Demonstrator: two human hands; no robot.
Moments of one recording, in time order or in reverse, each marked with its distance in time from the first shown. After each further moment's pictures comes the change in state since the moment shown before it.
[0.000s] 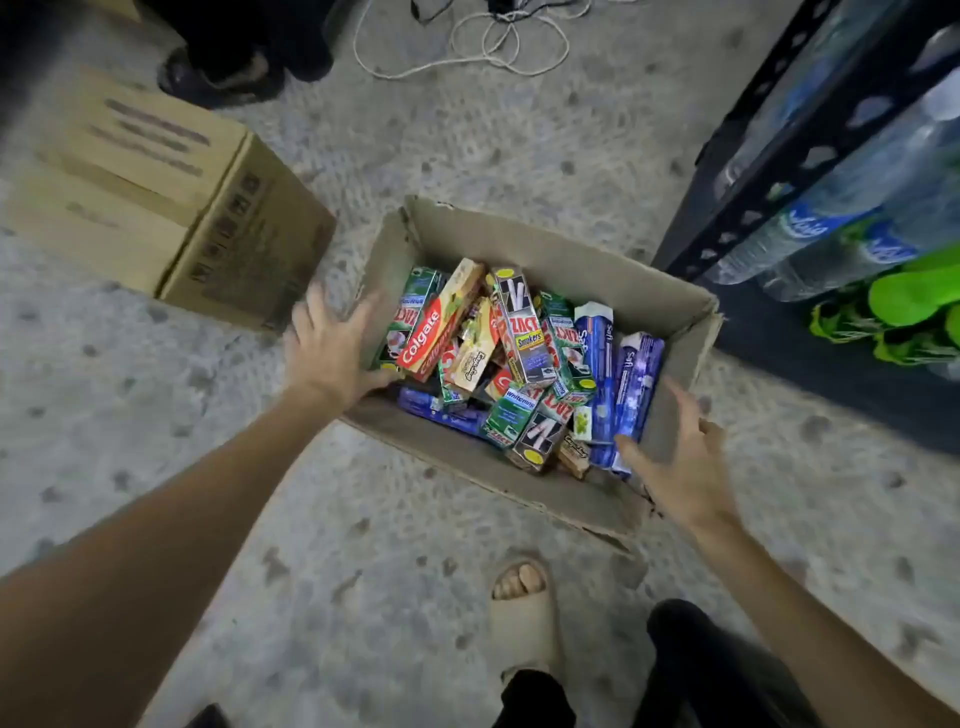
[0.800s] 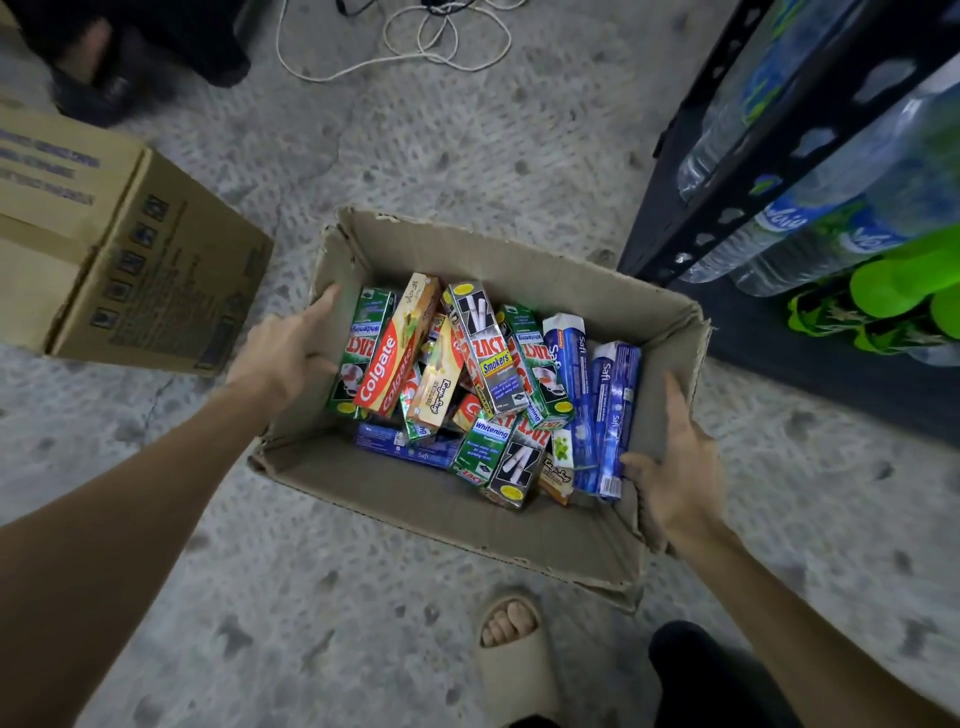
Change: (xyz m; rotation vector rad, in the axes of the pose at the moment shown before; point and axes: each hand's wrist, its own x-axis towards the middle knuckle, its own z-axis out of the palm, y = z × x) left_hand 0.090 -0.014 0.024 -0.097 -0.099 0.180; right_hand 0.046 0.019 0.020 -0.148 0.146 -0.023
